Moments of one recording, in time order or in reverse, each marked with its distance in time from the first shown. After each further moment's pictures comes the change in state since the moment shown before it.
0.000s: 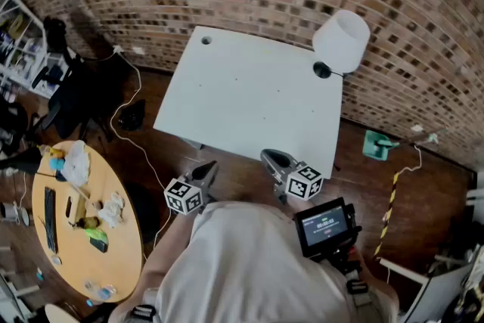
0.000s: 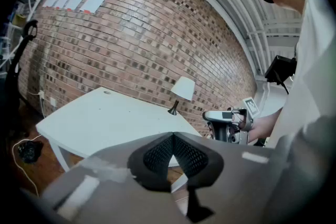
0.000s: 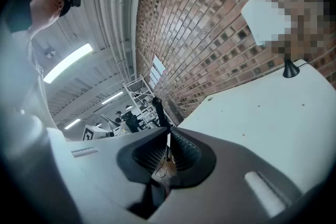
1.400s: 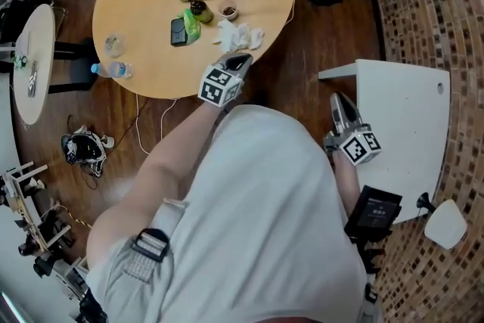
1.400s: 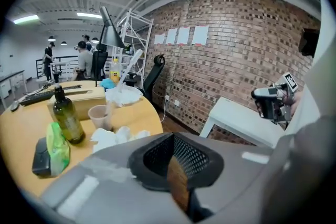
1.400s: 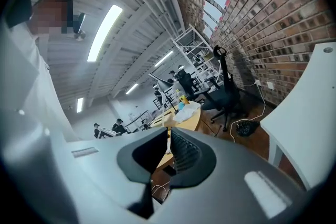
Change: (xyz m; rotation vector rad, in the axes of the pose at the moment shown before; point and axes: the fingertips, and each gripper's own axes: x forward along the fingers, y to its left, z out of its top) left arm -0.371 0.283 -0.082 -0.282 -0.075 0.876; right arm 0.329 0.207 -0.087 -0.107 0.432 0.450
